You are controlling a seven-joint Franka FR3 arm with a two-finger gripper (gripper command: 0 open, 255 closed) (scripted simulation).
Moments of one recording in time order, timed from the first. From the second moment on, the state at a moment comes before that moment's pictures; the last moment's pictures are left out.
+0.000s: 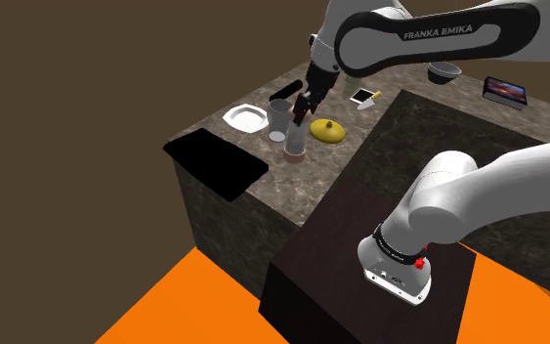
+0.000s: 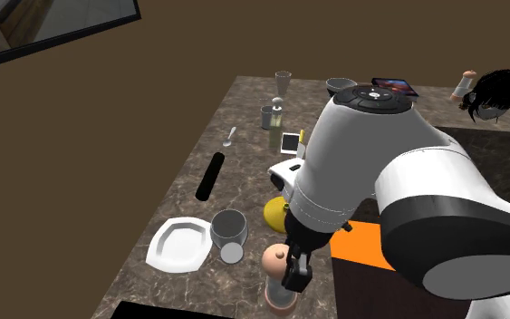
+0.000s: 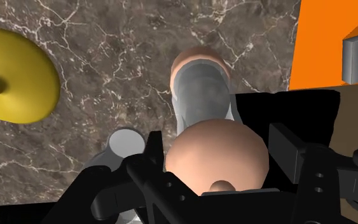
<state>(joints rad) 0.06 -0.65 -0.10 -2.60 -0.05 2.11 -0.08</state>
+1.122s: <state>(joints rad) 0.06 -0.58 -0.11 -2.74 -0.06 2.32 -0.08</state>
